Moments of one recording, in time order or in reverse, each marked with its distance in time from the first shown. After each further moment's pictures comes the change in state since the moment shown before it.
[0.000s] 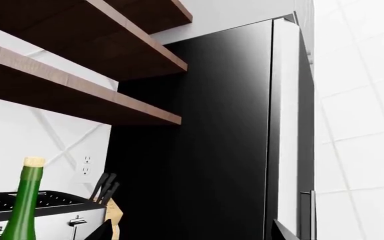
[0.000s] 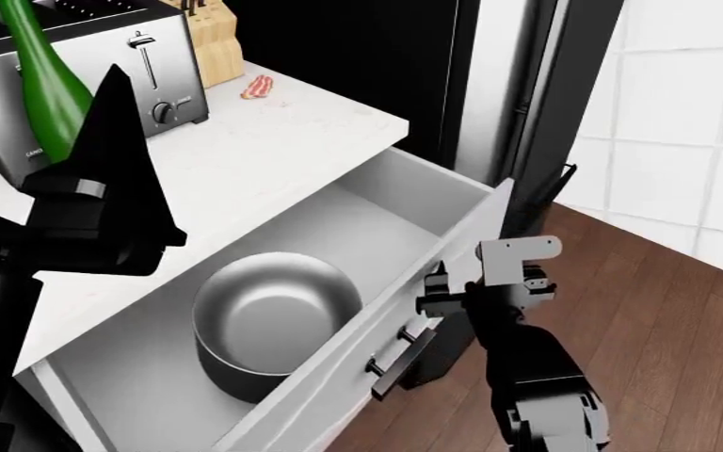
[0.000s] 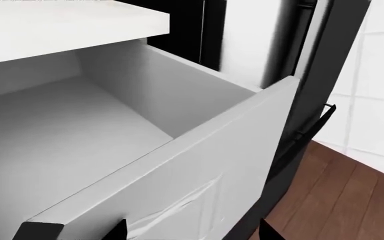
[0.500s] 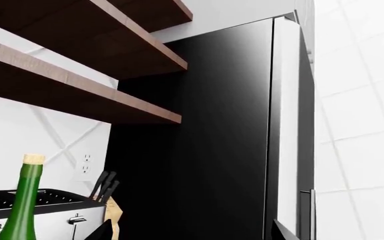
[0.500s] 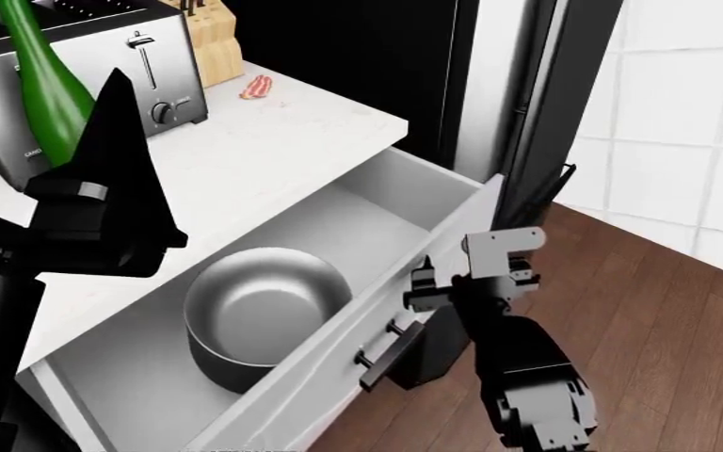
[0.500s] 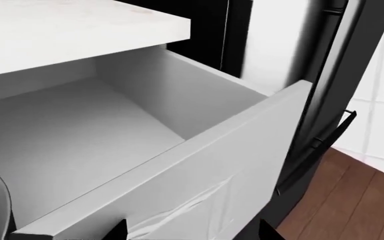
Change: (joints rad) left arm 0.014 0.001 0.002 -0.005 0.011 0.009 0.004; right arm 0.052 -0.014 -0.049 0.075 0.028 -0.033 -0.016
